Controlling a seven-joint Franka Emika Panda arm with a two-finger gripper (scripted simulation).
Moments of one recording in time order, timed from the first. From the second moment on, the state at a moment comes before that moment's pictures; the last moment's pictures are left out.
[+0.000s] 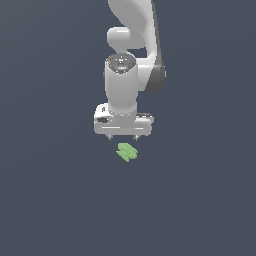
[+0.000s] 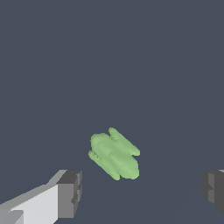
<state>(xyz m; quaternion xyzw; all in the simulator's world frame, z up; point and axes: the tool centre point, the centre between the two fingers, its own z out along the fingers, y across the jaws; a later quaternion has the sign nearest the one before) 0.017 -0.018 0.184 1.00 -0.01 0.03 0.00</state>
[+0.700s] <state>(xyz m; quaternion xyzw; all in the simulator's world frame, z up) 0.012 0.014 0.177 1.00 -0.01 0.02 -0.01</state>
